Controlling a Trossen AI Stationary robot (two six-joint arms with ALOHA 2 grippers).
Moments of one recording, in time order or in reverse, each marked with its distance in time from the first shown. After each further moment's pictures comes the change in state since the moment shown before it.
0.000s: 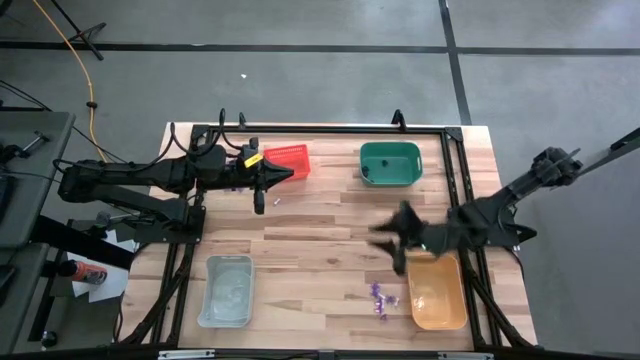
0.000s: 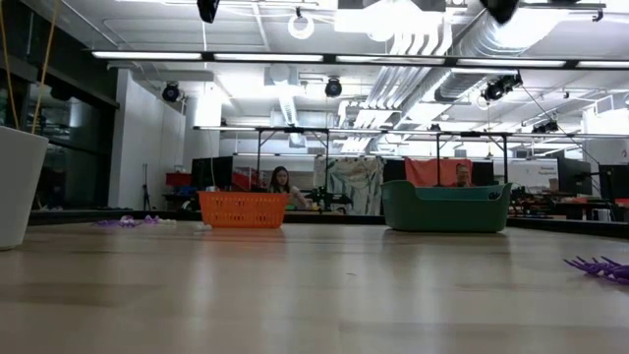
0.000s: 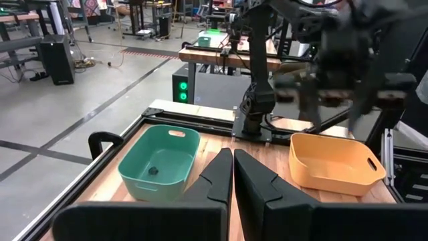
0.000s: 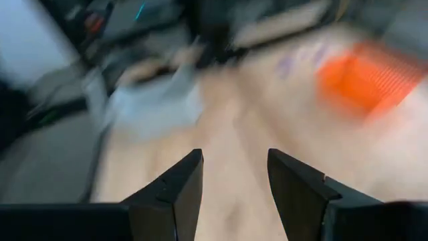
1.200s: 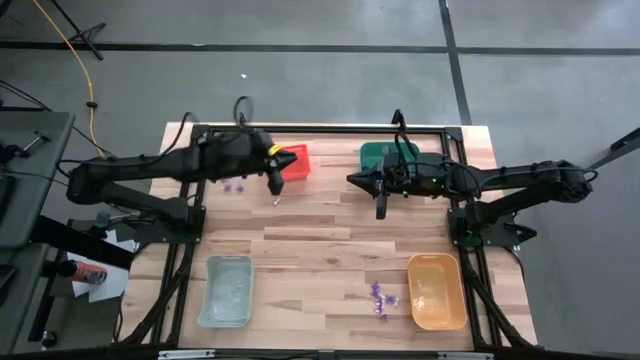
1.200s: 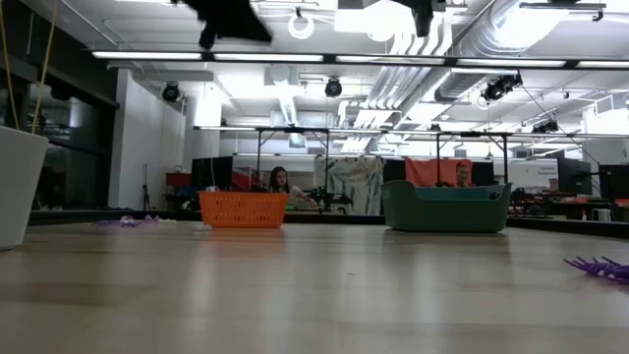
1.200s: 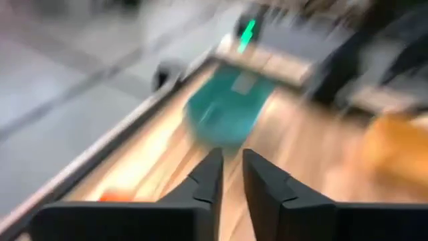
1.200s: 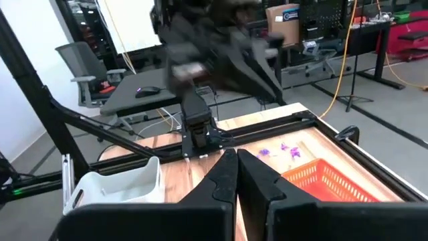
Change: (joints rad) left arm 0.152 0.157 0.144 -0.292 -0.101 -0.141; right arm -0.515 0.000 0.000 0.336 -0.494 -0.301
